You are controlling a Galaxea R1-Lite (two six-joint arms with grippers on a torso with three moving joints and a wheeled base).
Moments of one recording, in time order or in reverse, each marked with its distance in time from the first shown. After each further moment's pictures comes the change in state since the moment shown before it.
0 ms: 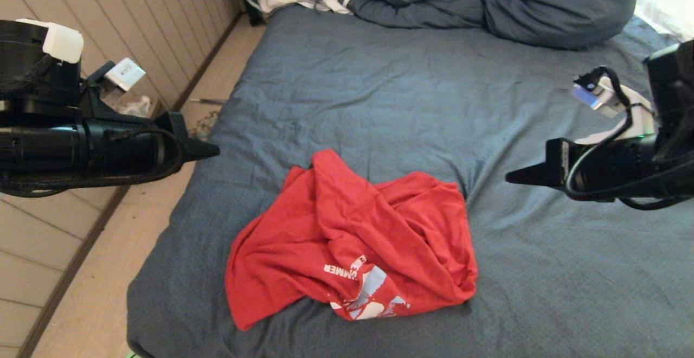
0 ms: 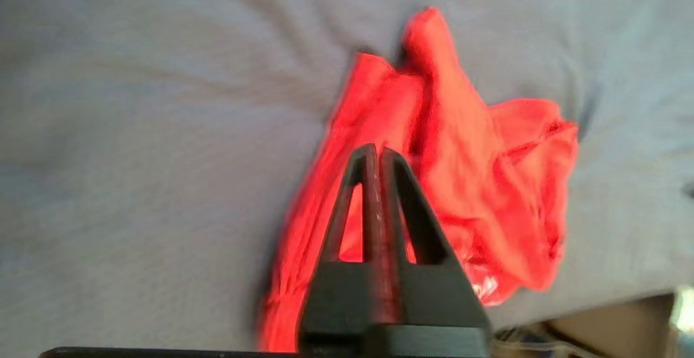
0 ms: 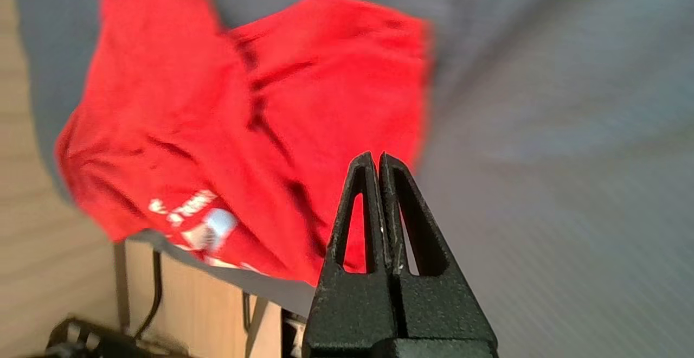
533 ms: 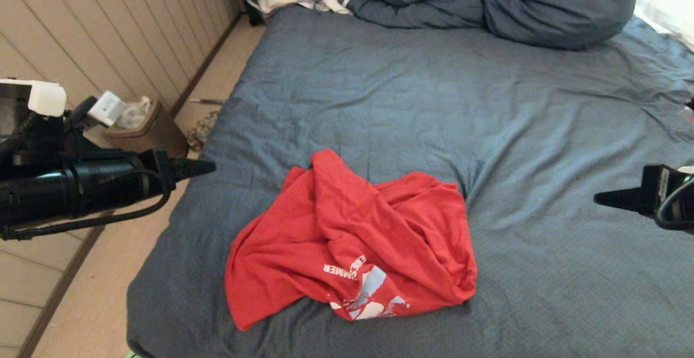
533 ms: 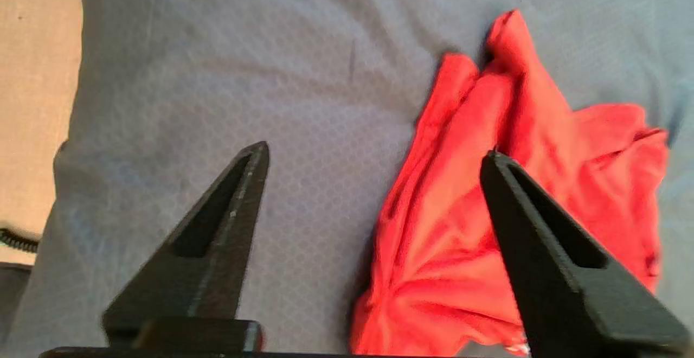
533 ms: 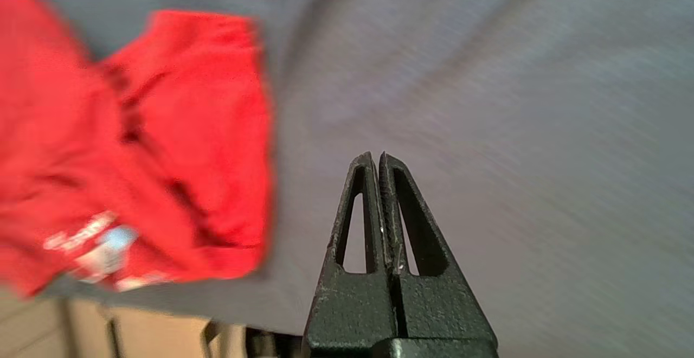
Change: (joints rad) left arm 0.104 -0.051 0.261 -0.243 0.007 0.098; right arm -0.276 -0.210 0.203 -0.007 0.002 -0.047
